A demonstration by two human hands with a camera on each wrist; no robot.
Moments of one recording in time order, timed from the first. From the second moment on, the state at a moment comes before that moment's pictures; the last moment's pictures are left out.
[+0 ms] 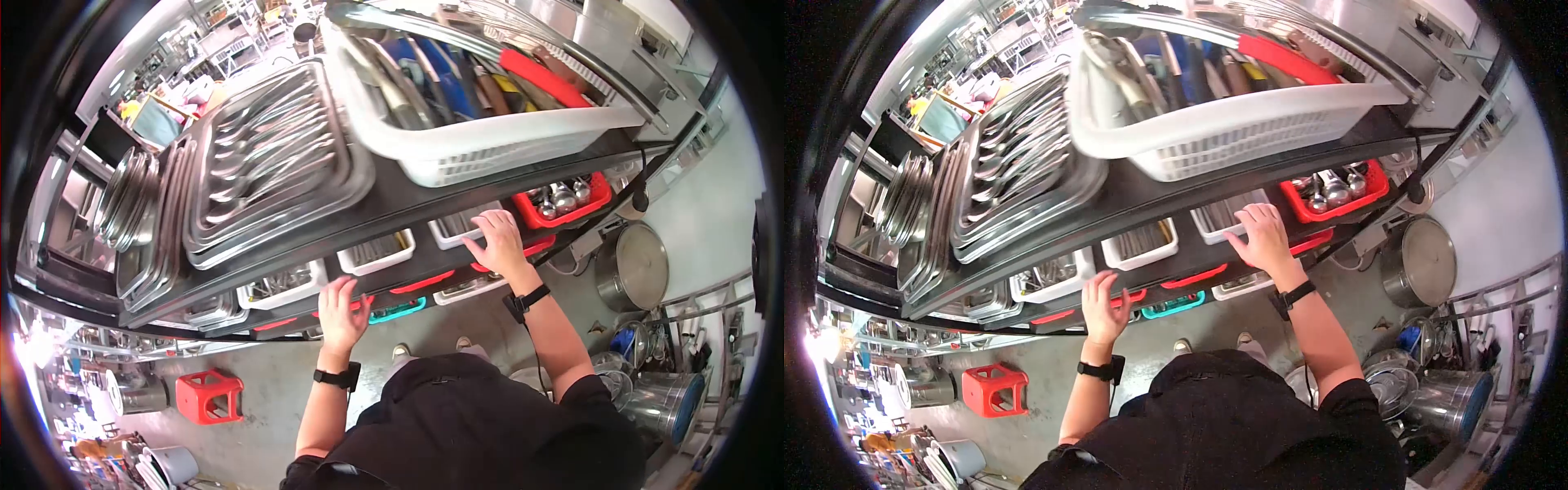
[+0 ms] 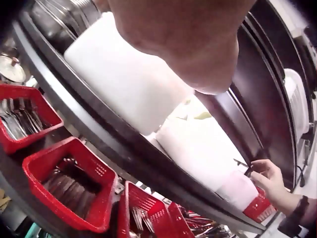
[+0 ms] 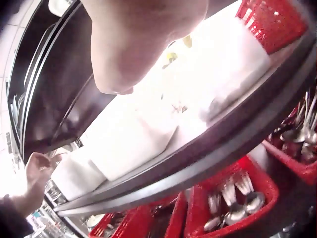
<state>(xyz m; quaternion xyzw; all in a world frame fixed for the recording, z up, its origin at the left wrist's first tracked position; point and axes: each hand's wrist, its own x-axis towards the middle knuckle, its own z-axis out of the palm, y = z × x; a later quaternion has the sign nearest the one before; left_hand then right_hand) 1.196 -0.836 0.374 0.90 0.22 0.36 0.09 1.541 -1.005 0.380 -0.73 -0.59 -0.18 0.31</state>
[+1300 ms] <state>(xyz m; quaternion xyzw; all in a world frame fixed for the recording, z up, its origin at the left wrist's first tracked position) 1.317 -0.856 0.318 0.84 0.41 0.36 -0.03 1.578 -0.994 0.322 -0.66 -0.62 -0.23 0.36</state>
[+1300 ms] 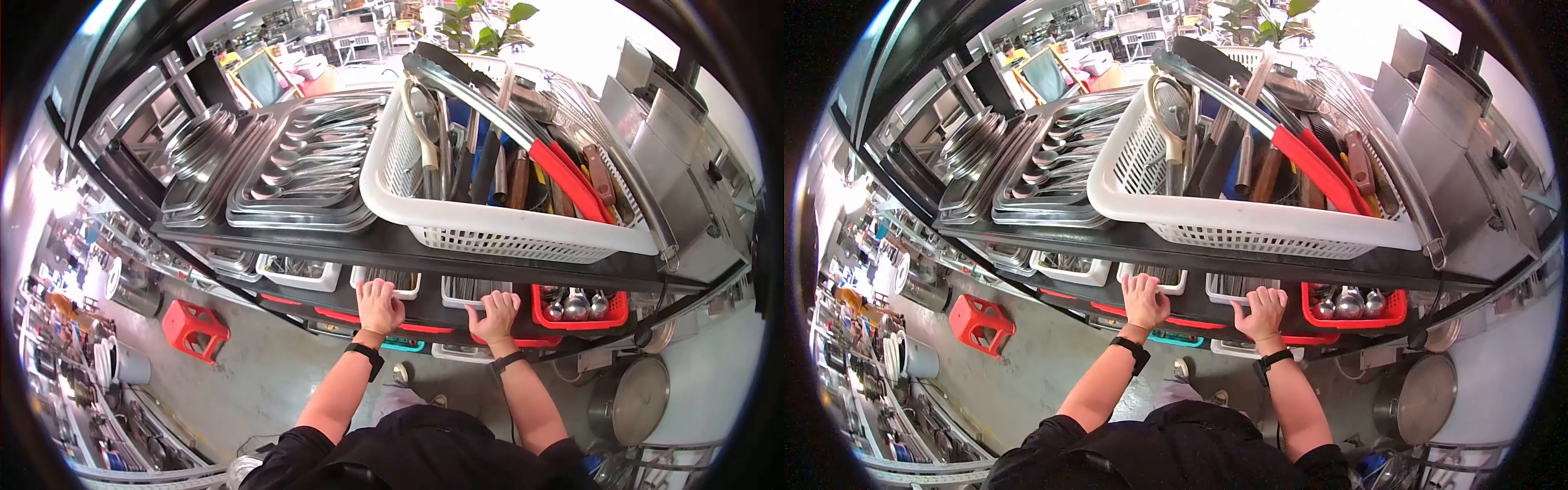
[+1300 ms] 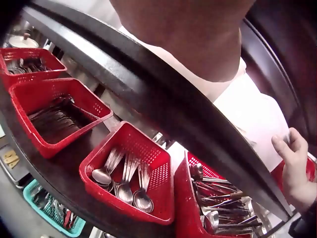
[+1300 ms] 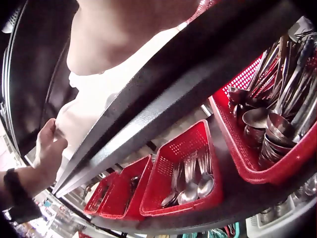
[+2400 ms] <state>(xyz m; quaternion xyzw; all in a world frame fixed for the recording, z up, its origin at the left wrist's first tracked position) 1.263 -0.937 0.355 0.86 0.42 0.29 0.04 1.582 -0.990 0.318 -0.64 -0.63 -0.27 0.36</state>
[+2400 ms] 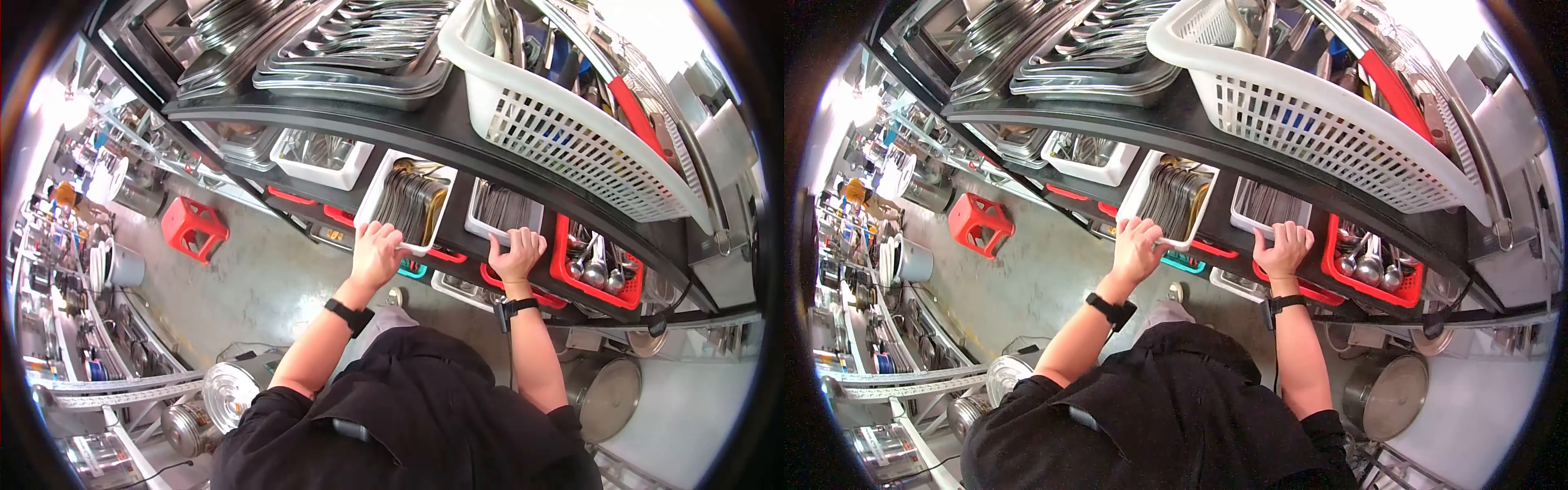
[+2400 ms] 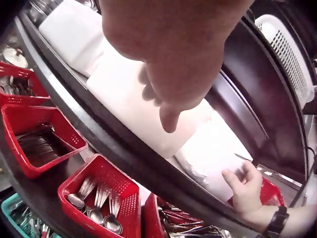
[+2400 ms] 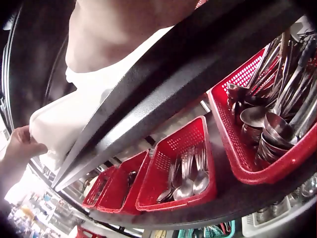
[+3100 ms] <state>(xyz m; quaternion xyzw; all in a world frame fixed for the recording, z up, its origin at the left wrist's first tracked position) 1.298 -0.870 0.344 0.86 0.41 0.30 0.02 1.584 -0.989 0.317 -0.63 -0.62 -0.27 0.37</state>
